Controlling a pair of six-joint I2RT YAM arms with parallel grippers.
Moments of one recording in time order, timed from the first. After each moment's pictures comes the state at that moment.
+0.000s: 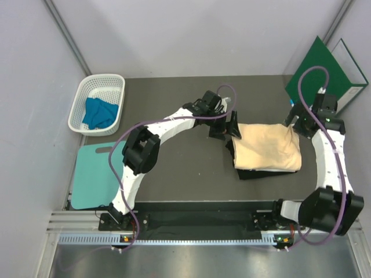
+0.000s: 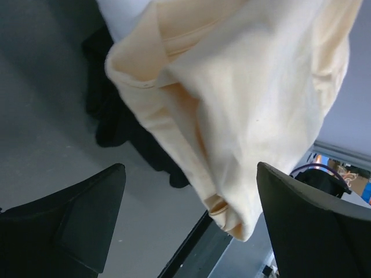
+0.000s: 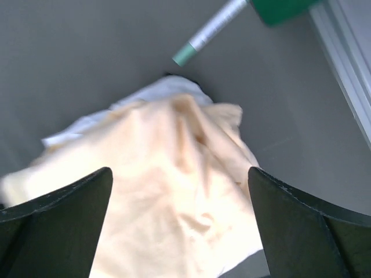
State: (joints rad) left arm -0.73 2.20 1.85 -0.45 0.58 -0.64; right arm -0.26 1.26 1.15 -0.76 0.03 0.29
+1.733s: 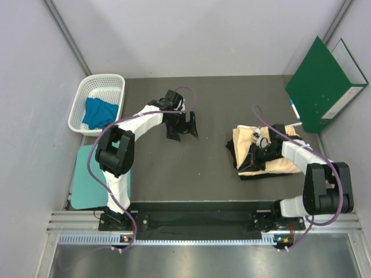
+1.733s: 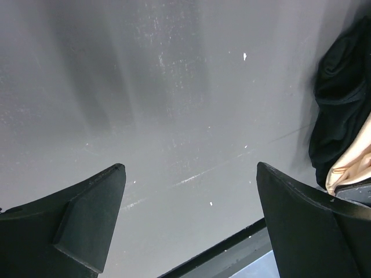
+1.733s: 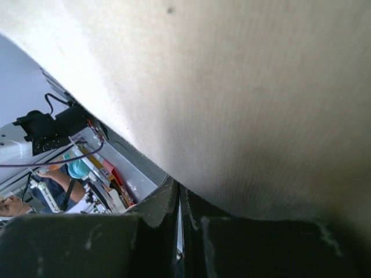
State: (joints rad) left arm -0.46 1.97 1.52 -0.68 0.34 -0.50; right arm 0.05 1.39 0.71 -0.69 -0.75 0.32
